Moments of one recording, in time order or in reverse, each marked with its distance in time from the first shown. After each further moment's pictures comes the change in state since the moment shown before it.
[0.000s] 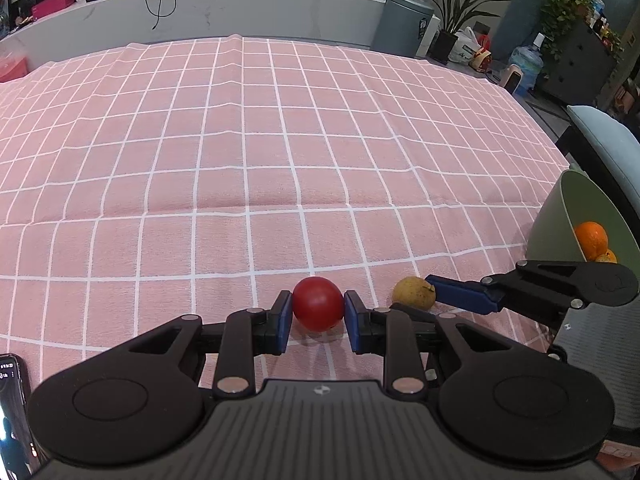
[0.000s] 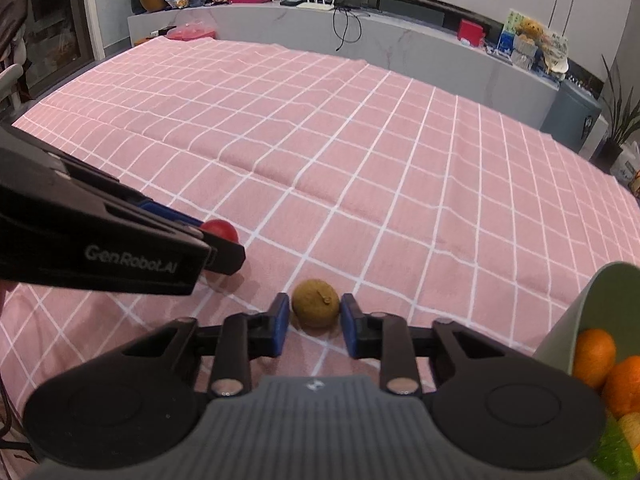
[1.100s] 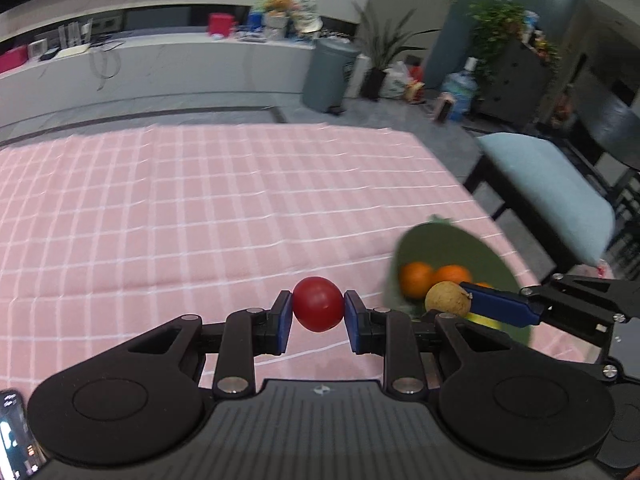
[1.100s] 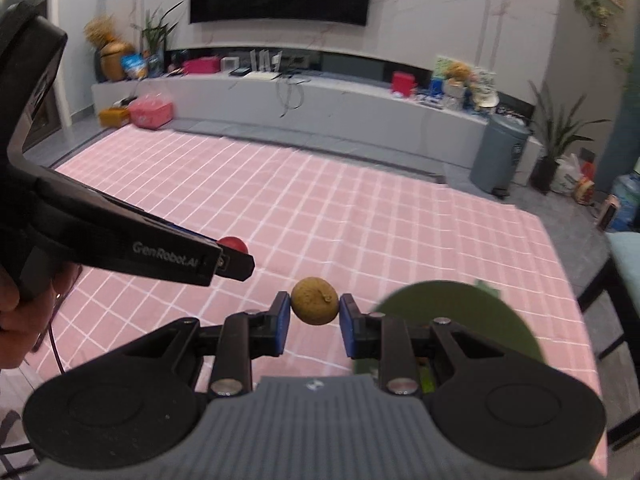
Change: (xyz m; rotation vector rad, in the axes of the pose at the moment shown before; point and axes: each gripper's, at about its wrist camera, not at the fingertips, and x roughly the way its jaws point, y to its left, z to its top) left arm -0.084 -0.099 0.030 0.111 -0.130 -0.146; right arm -0.174 -0.045 -0.011 0.110 -0.186 -0.127
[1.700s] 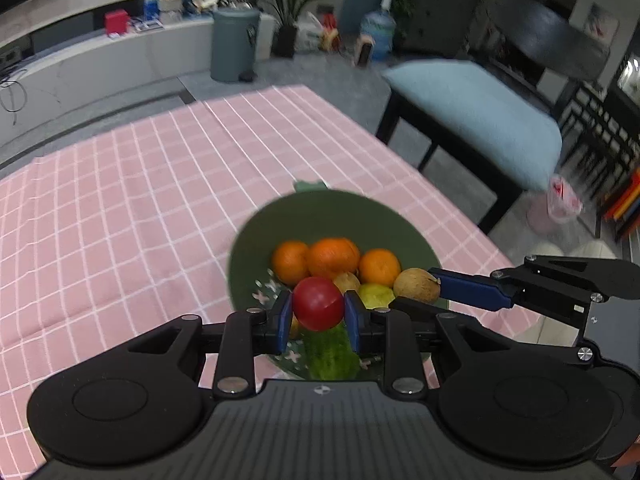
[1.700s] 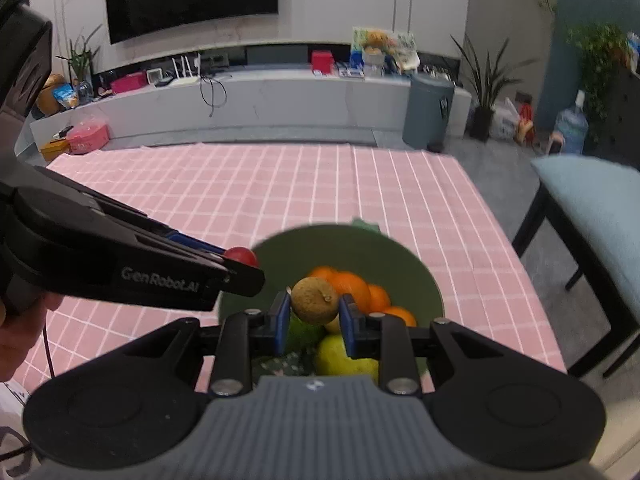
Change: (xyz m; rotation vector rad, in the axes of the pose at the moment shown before) left arm 0.062 -0.110 0.002 0.227 0.150 -0.109; right arm -0.030 -0.087 -0.040 0.193 0.054 -0.115
